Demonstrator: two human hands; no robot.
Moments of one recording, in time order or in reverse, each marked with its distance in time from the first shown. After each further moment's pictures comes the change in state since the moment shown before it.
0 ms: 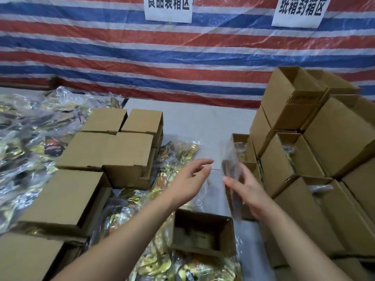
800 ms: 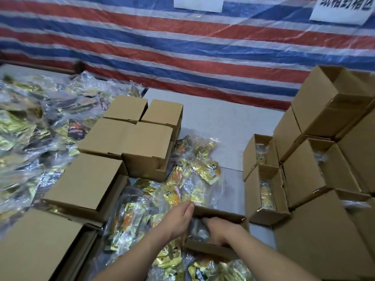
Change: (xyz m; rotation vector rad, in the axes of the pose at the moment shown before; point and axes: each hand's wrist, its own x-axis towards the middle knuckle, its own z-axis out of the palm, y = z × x) left_hand -0.050 -0.149 -0.010 0.322 -0.057 -0.302; right_hand 0.036 0.136 0.080 -1.309 -0.733 0.372
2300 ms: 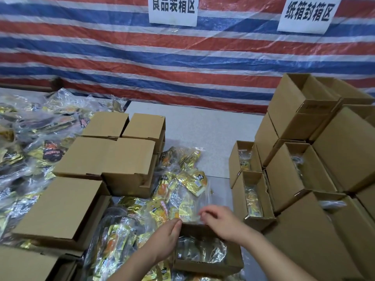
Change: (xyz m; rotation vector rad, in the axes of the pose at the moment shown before) left_hand 0.006 -0.004 0.006 0.023 -0.057 -0.025; right_hand -0.046 0.030 -0.041 0.637 0.435 -0.212
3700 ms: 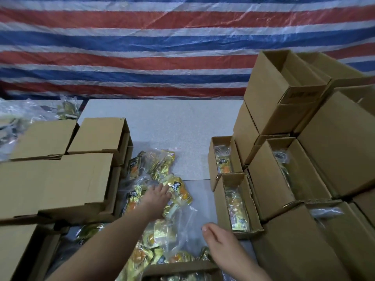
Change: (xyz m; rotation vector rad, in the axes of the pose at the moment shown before) left_hand 0.221 0.032 -0.016 1.415 -0.230 0.288; right_hand 0.004 0.056 -0.028 0.134 0.219 0.205
